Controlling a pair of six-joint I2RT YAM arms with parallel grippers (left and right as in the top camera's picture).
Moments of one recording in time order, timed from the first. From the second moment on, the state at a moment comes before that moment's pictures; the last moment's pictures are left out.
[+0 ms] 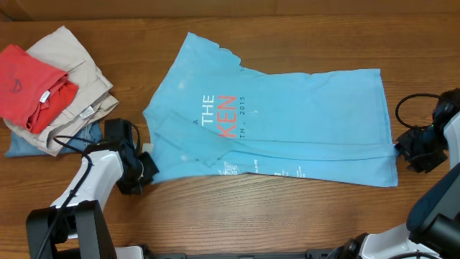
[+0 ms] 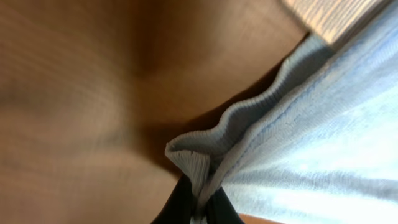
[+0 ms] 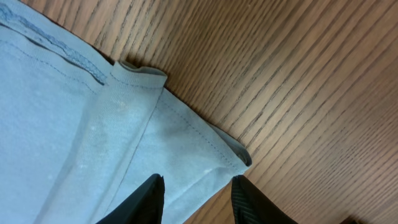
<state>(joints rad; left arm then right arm) 0.13 1.53 0.72 -0.76 0.09 -0.45 -0.55 1.74 1.24 -1.11 0.06 0.46</state>
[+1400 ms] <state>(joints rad) 0.11 1.88 1.66 -0.96 0.21 -0.06 -0.54 1.71 1.44 -1.14 -0.26 0.21</state>
